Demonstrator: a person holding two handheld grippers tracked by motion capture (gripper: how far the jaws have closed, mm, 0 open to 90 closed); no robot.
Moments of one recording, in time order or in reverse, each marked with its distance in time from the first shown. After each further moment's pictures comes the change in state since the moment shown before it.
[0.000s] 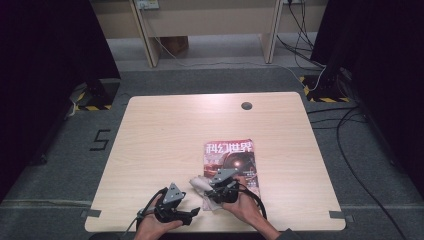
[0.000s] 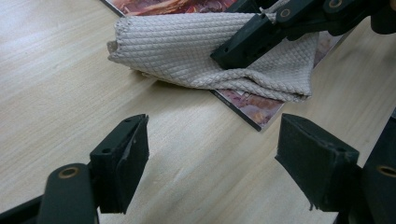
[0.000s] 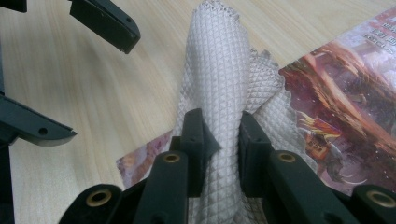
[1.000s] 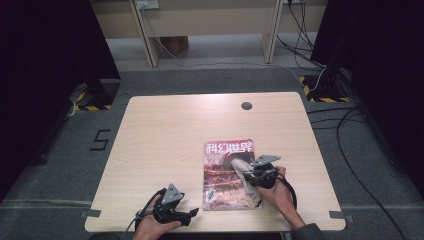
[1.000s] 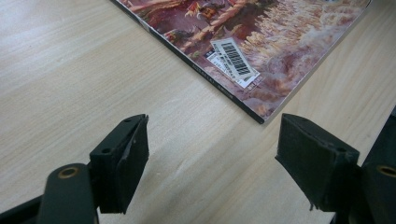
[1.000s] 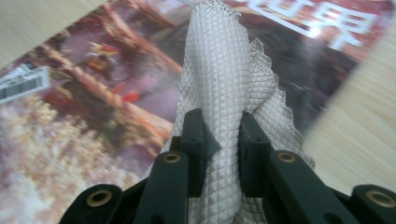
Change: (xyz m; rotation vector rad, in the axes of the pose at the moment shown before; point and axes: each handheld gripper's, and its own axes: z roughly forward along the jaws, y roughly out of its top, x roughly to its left) left arm 0.001 -0.002 -0.002 -0.001 0.003 -0.007; right arm -0.081 -0.049 -0.066 0.012 -0.240 0.202
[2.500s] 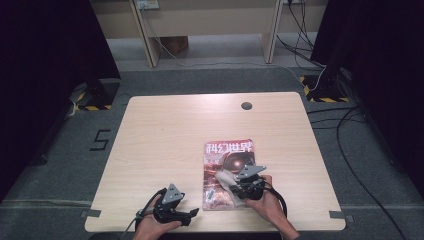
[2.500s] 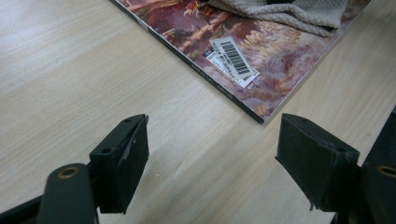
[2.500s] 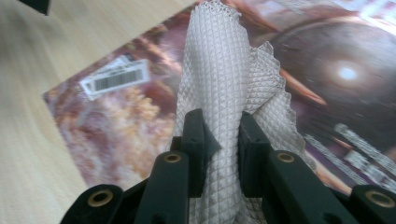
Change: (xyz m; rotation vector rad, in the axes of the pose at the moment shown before) left arm 0.001 -0.001 0.000 0.014 -0.005 0.004; right arm 0.054 0.003 0.009 0.001 0.126 -0.112
